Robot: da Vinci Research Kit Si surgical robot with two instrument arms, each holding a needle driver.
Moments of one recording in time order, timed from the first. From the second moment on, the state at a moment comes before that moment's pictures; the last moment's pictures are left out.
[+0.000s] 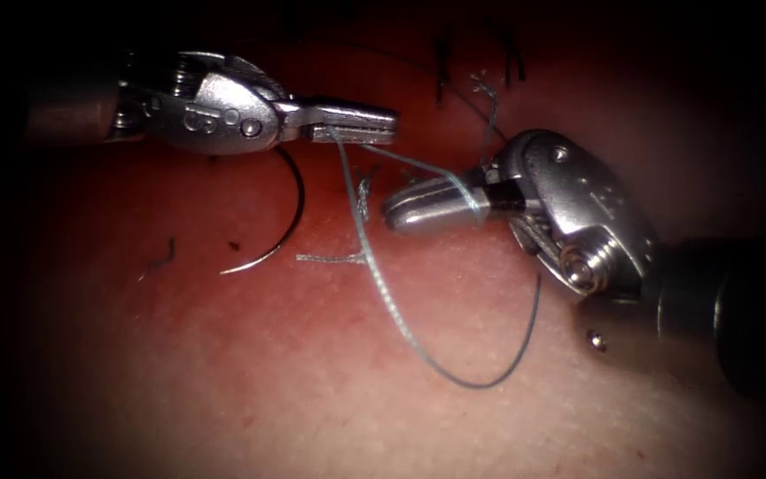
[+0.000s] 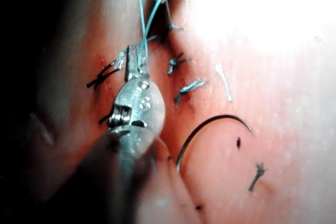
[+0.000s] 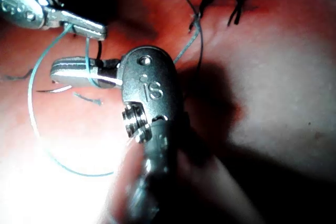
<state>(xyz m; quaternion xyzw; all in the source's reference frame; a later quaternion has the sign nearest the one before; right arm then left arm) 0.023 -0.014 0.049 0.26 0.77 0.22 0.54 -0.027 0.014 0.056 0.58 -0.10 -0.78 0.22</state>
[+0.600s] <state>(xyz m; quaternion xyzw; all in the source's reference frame) 0.022 -0.009 0.051 0.21 0.78 0.22 0.55 -0.031 0.009 0.061 0.54 -0.12 -0.83 0.09</state>
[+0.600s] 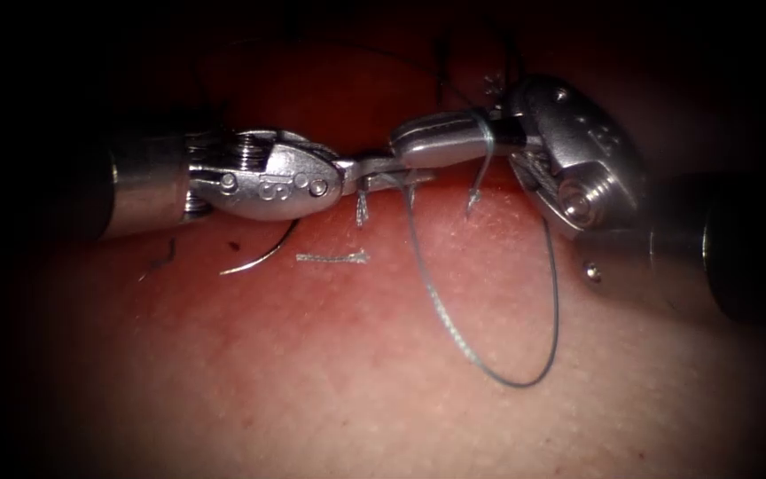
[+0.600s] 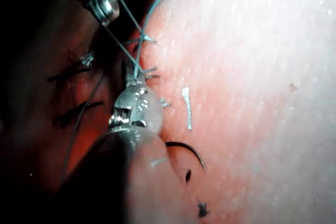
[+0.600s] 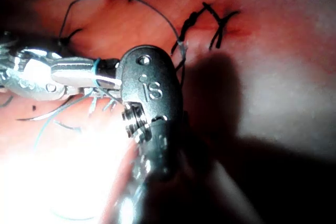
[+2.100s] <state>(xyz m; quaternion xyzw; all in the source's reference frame) 0.021 -0.014 0.052 0.14 0.48 0.62 0.60 -0.034 0.005 0.053 0.34 -0.23 -0.91 -0.07</state>
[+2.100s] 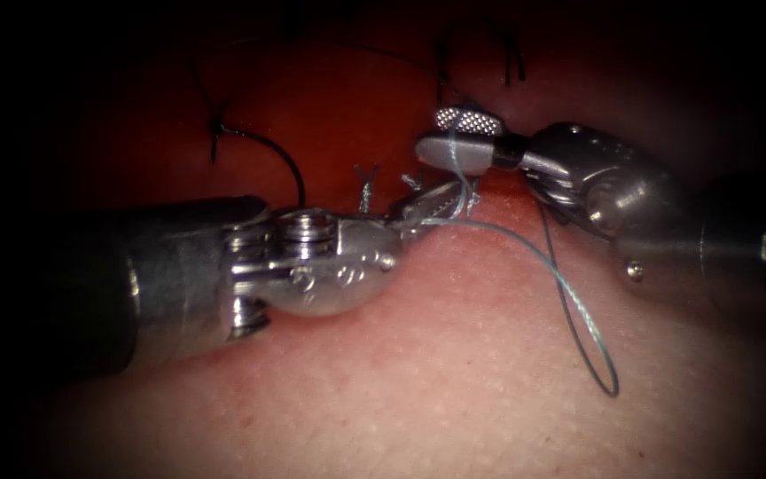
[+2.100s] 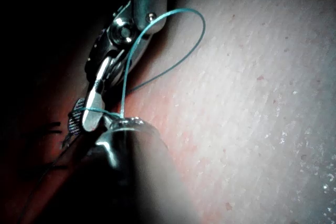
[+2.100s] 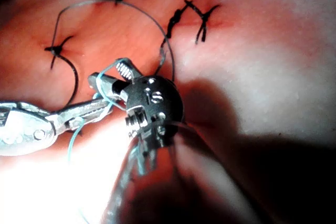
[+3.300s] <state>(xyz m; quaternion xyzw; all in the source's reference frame) 0.020 -0.014 0.052 0.24 0.51 0.68 0.47 -0.034 0.006 0.053 0.32 -0.27 -0.91 -0.01</state>
